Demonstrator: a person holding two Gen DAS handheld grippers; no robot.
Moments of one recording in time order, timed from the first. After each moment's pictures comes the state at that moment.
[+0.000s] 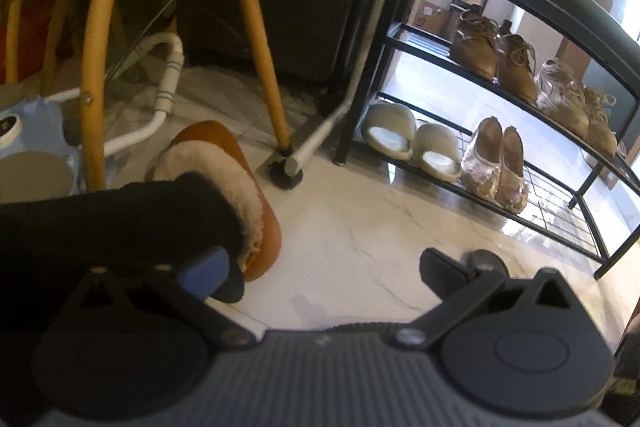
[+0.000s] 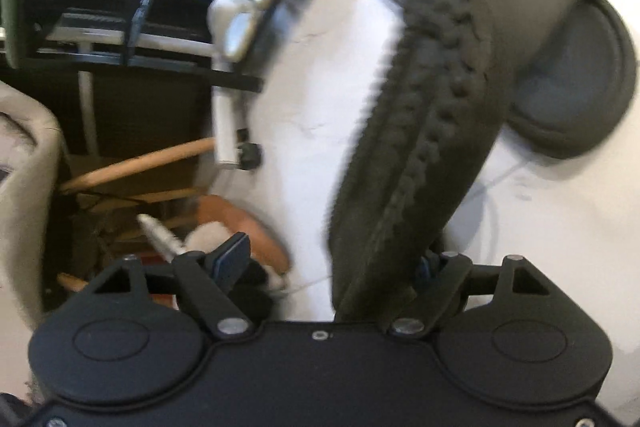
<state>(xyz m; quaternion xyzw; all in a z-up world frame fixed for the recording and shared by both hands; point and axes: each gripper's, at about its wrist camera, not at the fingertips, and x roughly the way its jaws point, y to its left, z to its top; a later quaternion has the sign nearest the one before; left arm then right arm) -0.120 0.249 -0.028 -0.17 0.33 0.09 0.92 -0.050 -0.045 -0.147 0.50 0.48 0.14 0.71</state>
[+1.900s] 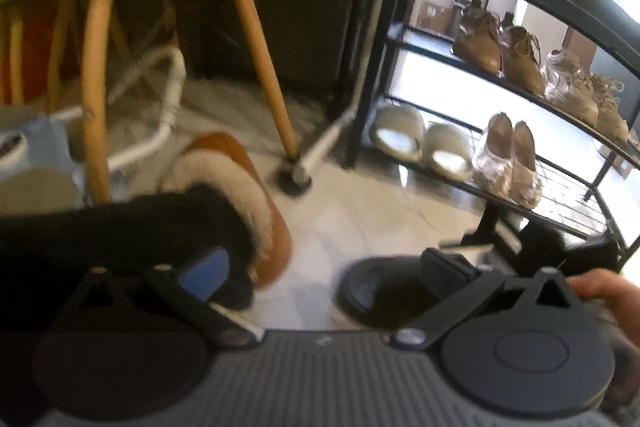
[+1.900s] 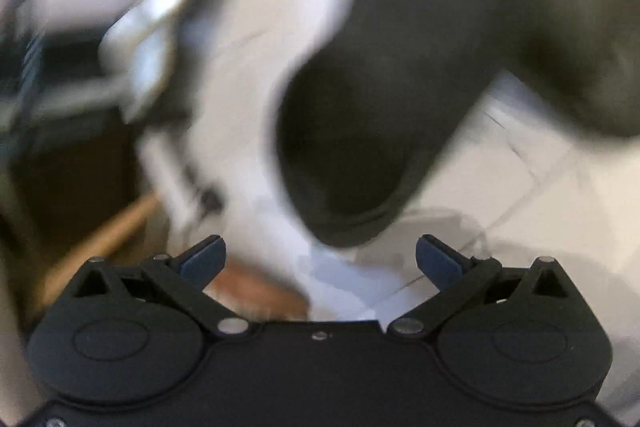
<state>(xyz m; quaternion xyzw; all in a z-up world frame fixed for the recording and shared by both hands) -0.117 0.238 -0.031 -0.13 0.32 0.12 0.93 0.028 0.011 -0.169 0.55 0.56 -0.10 0.60</state>
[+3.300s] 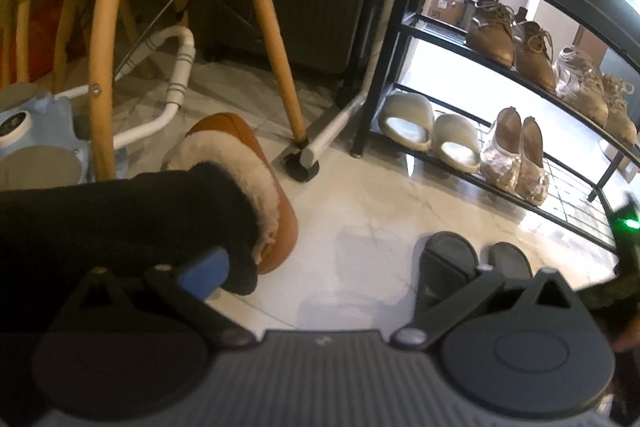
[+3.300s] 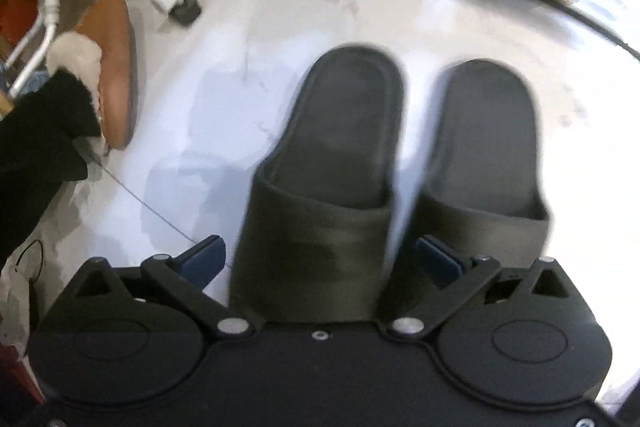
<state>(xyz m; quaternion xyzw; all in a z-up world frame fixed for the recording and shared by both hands) -0.115 0.242 -0.040 -0.15 0.34 0.11 0.92 0.038 -0.011 -0.099 -0.05 0.57 0.20 0.80</state>
